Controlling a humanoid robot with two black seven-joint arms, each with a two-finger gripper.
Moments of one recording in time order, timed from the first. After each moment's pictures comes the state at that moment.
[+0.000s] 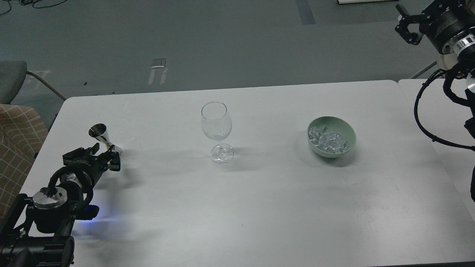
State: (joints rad) left arm -0.15 0.24 -1.56 -1.15 -0.21 0.25 0.10; right arm 0.92 -0.38 1.25 0.48 -0.39 0.49 0.05
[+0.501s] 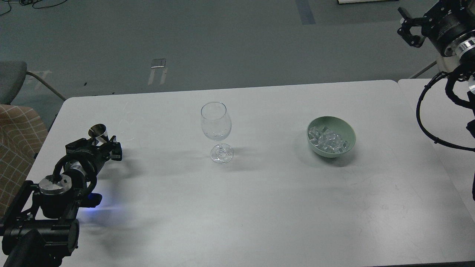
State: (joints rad) left arm -0.27 0.23 -1.54 -0.99 -0.21 0.20 0.10; right arm 0.92 -0.39 1.25 0.48 -0.39 0.49 0.05
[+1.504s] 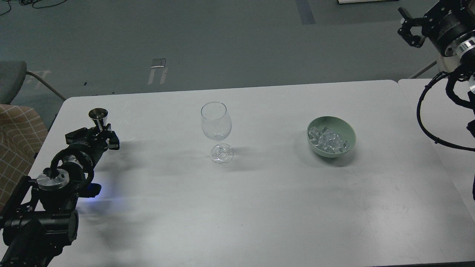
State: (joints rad) left arm -0.35 0.24 -1.54 -0.88 -0.22 0.05 0.13; right arm 0.92 -0.39 1.25 0.48 -0.40 0.49 0.05
